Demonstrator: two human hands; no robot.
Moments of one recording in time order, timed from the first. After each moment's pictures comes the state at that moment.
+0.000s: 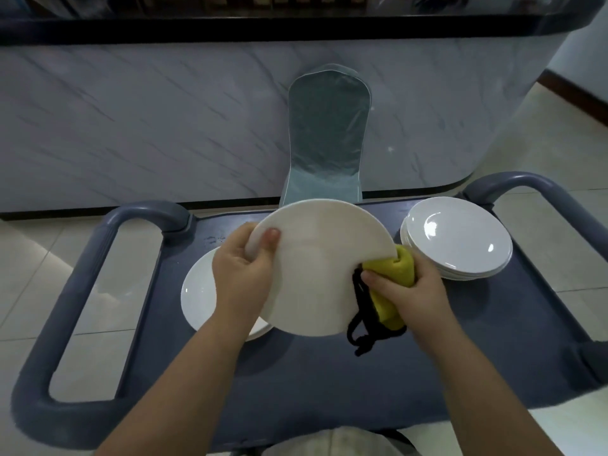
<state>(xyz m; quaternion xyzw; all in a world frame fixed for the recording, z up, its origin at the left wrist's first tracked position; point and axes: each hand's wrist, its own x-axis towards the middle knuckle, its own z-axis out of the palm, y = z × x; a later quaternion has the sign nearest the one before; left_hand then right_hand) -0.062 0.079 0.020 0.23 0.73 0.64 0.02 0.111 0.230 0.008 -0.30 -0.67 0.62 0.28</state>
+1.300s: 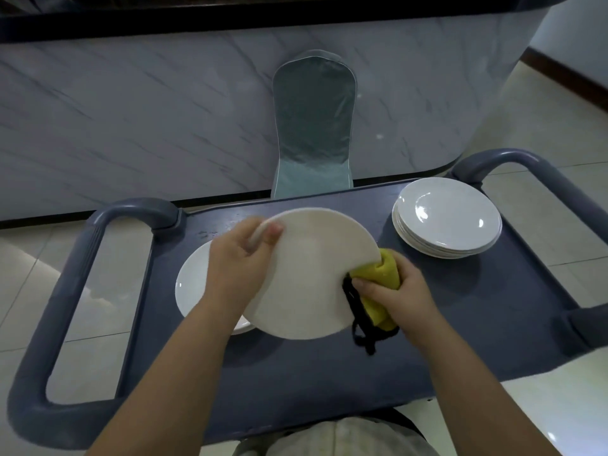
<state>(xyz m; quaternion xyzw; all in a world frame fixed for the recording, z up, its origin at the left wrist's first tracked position) -0.071 0.072 0.015 0.33 0.77 0.54 0.03 0.122 0.216 -0.018 -0.33 -0.64 0.65 0.26</state>
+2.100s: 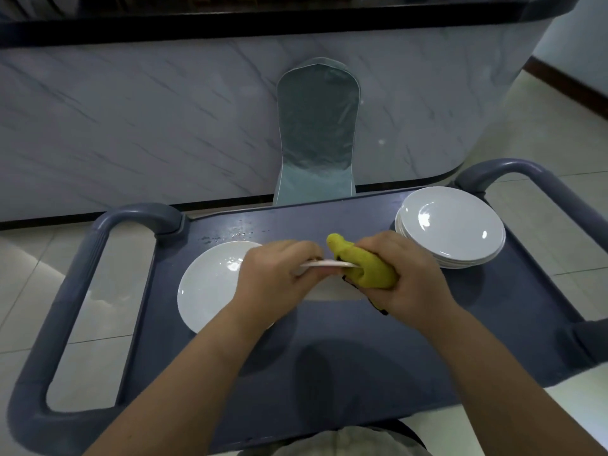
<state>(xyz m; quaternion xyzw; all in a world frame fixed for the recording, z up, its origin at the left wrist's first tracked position) -0.055 0.094 0.017 0.59 0.69 0.41 -0.10 0.105 0.236 0.015 -0.09 -0.90 0.29 0.32</state>
